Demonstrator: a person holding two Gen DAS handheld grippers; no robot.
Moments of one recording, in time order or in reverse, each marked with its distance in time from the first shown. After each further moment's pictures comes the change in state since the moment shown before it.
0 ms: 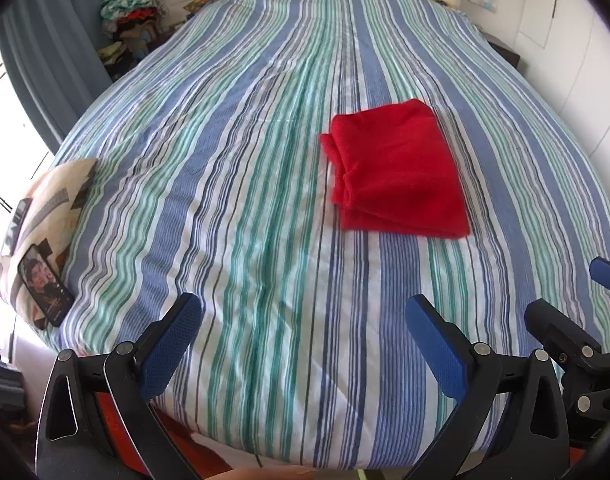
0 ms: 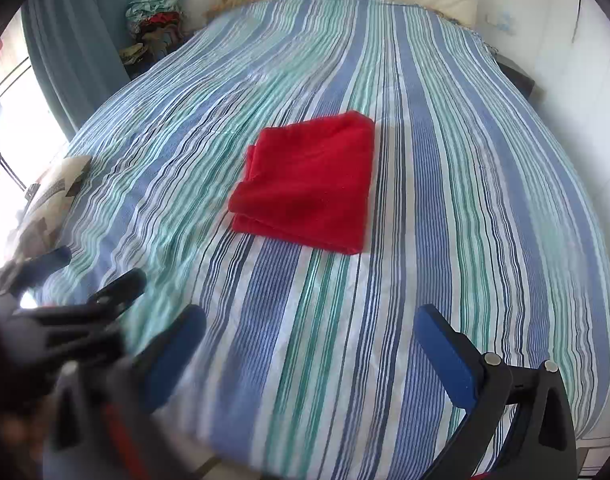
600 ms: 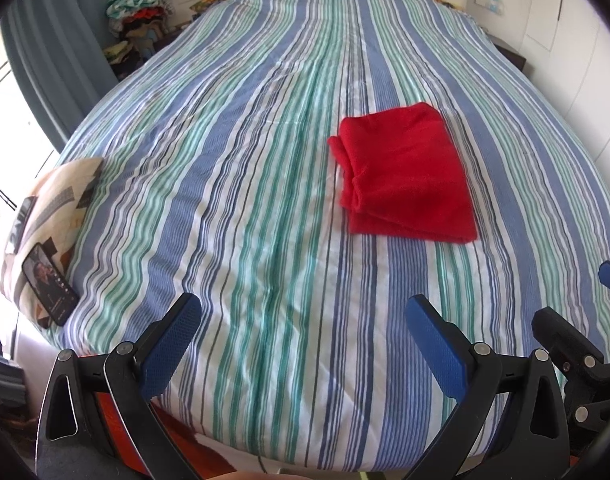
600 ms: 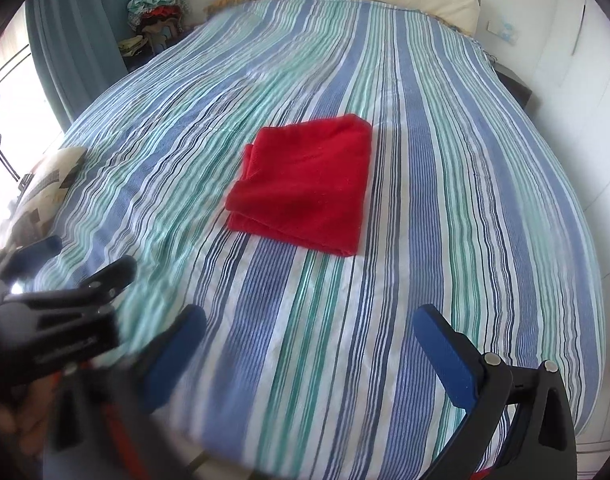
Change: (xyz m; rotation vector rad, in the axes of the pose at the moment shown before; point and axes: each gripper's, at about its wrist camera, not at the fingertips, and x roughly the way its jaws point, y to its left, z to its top) left arm 0.003 0.003 0.002 -0.007 -0.004 0.022; right arm -0.003 0.006 0.001 -0.029 -0.002 -0.039
